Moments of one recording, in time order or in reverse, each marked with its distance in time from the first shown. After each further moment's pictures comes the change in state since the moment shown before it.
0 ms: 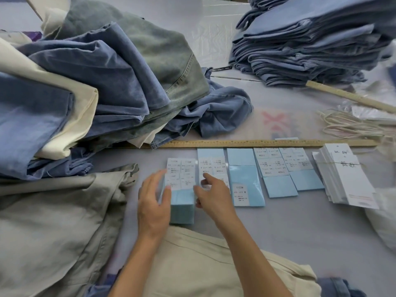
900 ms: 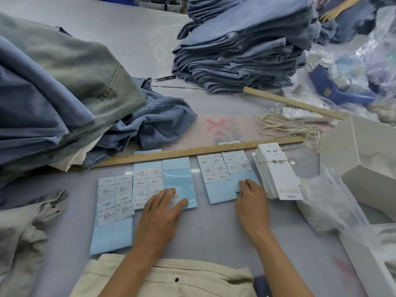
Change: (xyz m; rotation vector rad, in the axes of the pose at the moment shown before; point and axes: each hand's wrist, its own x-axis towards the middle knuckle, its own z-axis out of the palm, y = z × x) left_hand -0.024 0.050 0.114 0.686 -0.424 0.689; right_hand 0.015 0.117 -0.193 -0.790 0.468 -0.015
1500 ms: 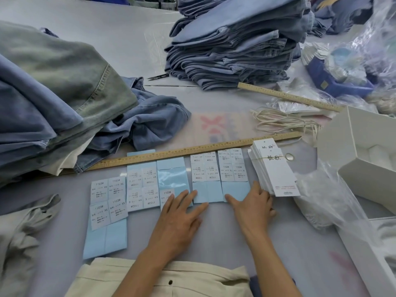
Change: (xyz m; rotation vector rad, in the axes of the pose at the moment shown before) left_hand 0.014 0.038 0.013 -0.166 -0.246 0.103; right_hand -0.009 -0.005 -0.006 0.125 -0.034 0.432
